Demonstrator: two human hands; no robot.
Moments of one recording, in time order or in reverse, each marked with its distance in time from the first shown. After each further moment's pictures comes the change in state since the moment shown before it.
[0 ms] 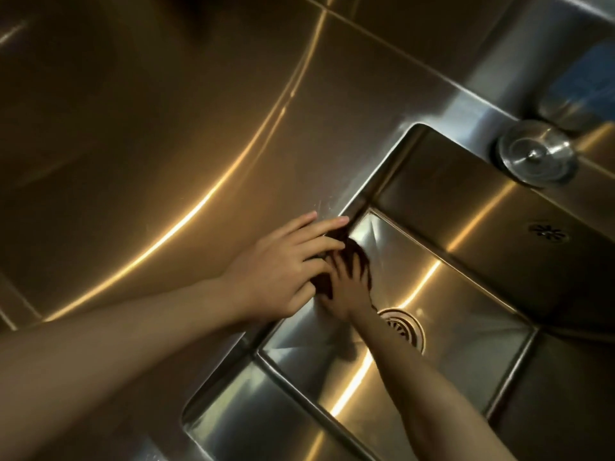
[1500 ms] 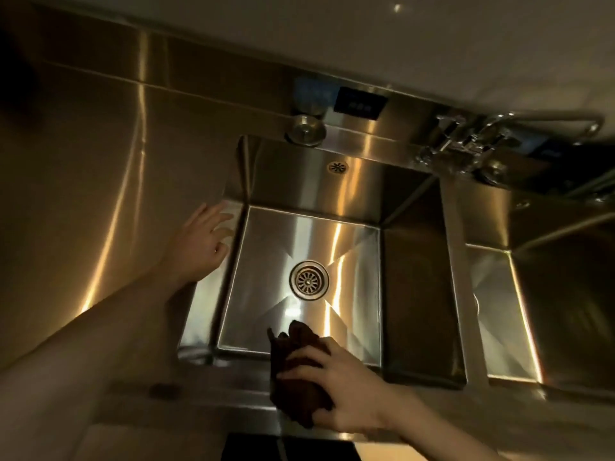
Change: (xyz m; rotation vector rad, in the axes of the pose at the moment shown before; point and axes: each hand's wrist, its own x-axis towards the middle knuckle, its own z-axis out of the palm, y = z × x) left_hand -0.006 -0.004 -0.001 0.150 0.060 0.054; right_hand -0.350 -0.129 -0.145 0.454 -0.028 -0.057
